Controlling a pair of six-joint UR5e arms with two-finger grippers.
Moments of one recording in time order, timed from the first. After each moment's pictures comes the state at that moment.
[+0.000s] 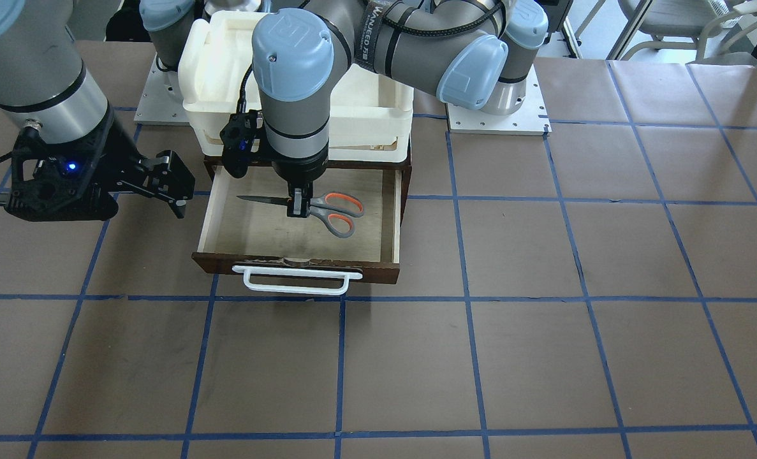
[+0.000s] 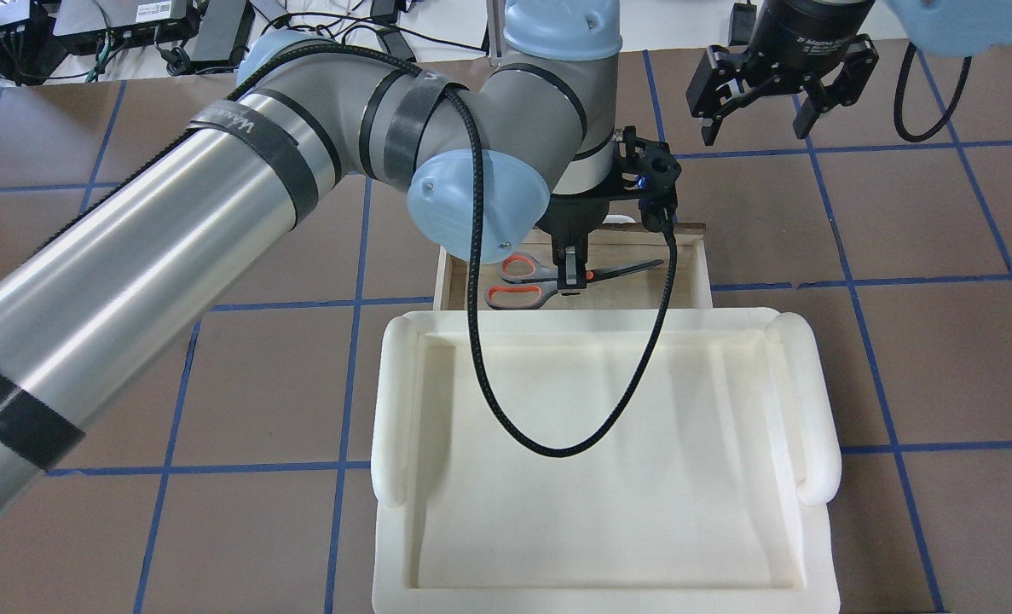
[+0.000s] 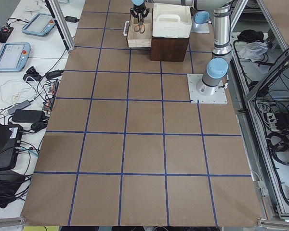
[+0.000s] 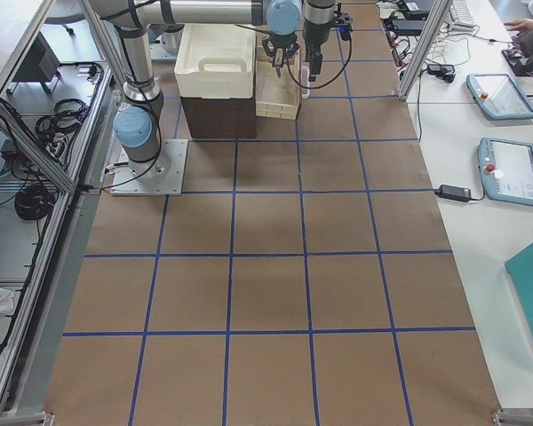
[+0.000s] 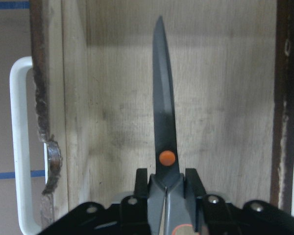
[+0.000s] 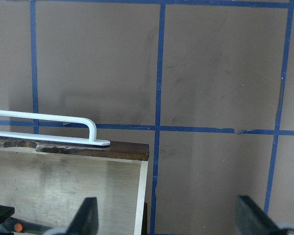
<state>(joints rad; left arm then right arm) -2.07 -1.95 -1.41 -1.42 1.47 1.10 1.55 -1.40 1.41 -1.57 -1.56 -0.06</state>
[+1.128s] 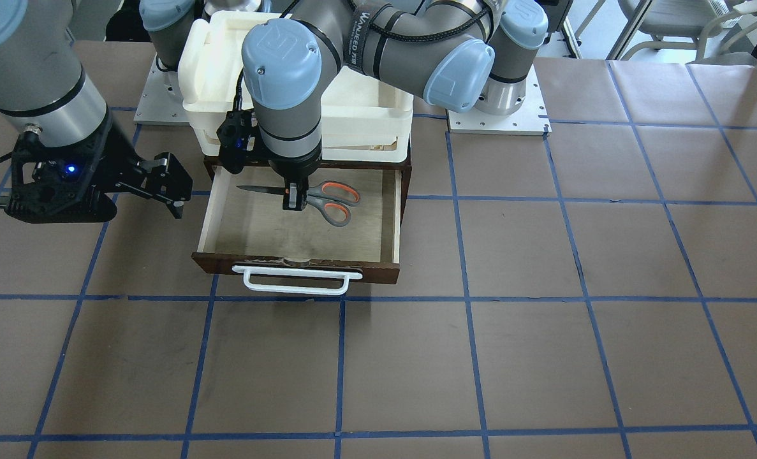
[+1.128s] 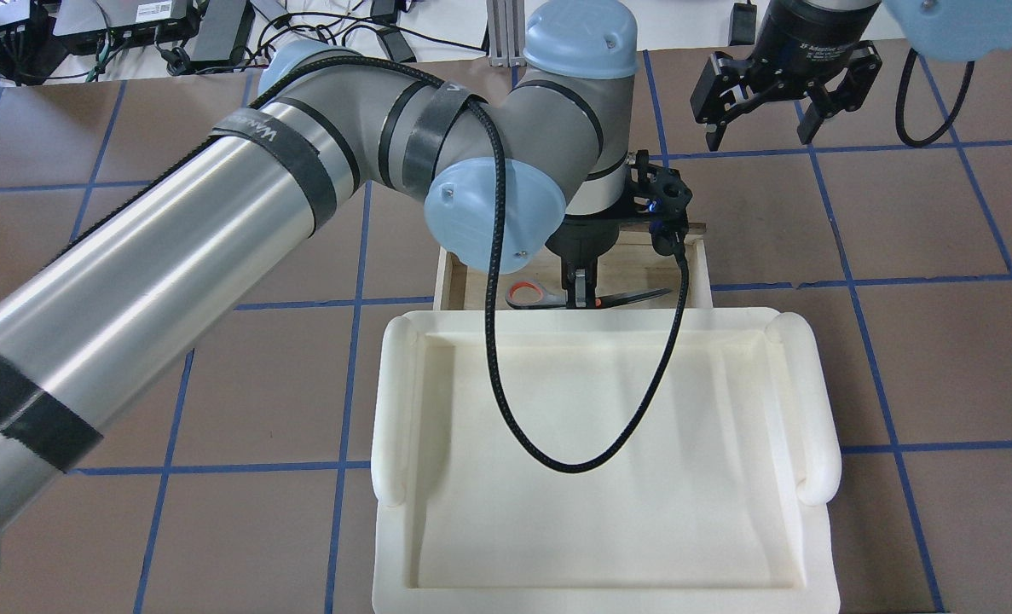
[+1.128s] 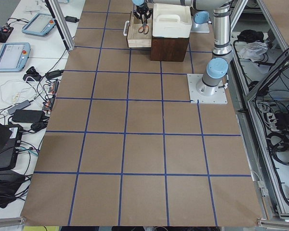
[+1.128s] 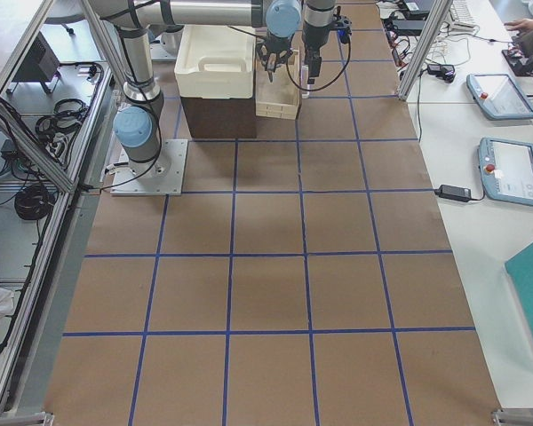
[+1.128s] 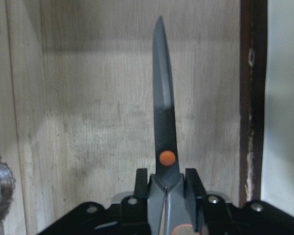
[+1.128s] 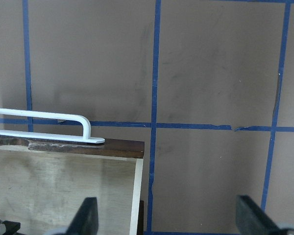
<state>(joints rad) -2.09 -1.96 -1.41 -1.48 1.45 1.10 1.55 -1.41 1.41 -1.57 -1.56 -0.06</state>
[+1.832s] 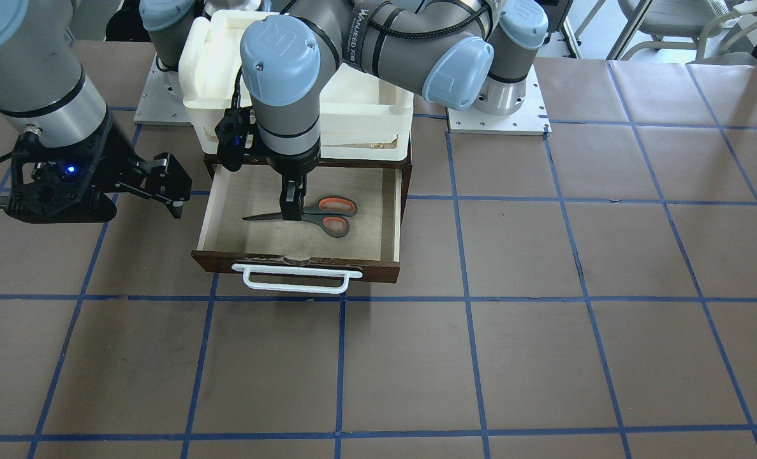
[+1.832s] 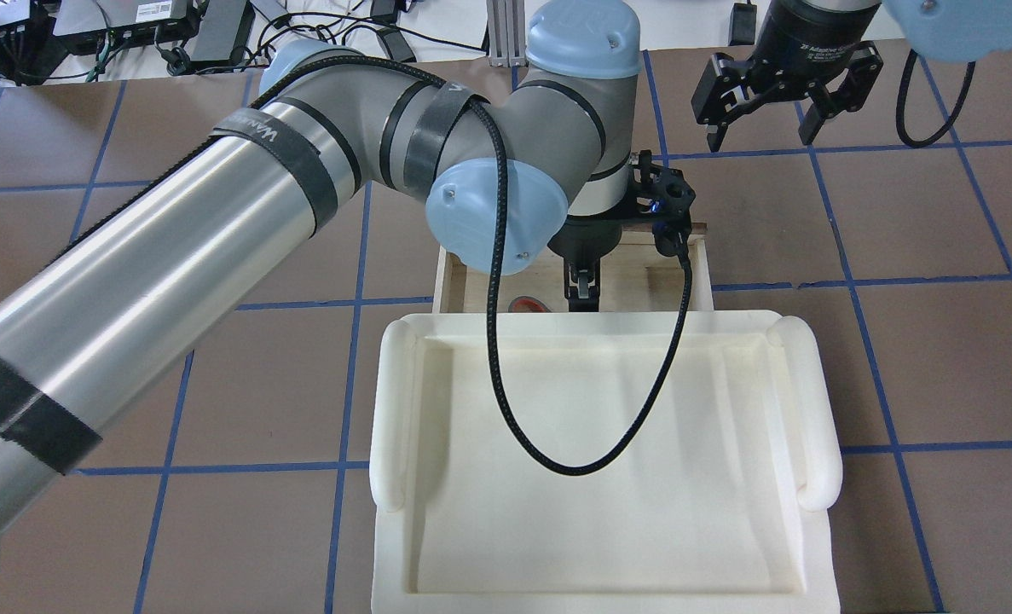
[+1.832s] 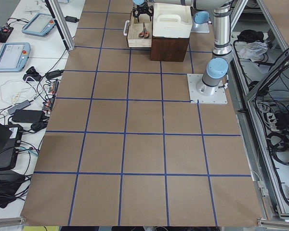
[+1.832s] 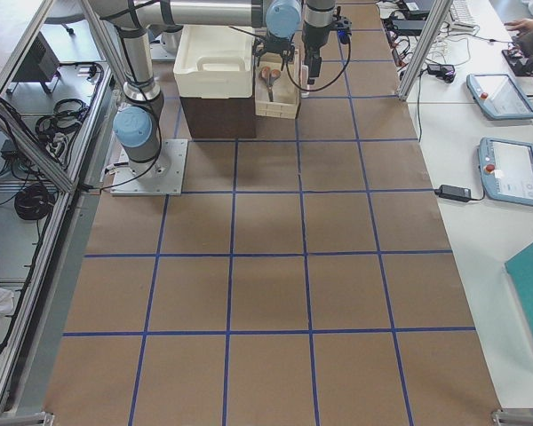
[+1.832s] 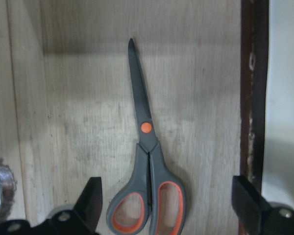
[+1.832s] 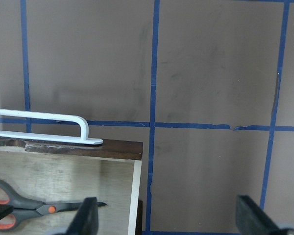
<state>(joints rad) -2.09 -1.94 -1.41 -1.48 1.46 1.07 1.55 -1.41 1.41 -1.56 -1.57 -0.06</state>
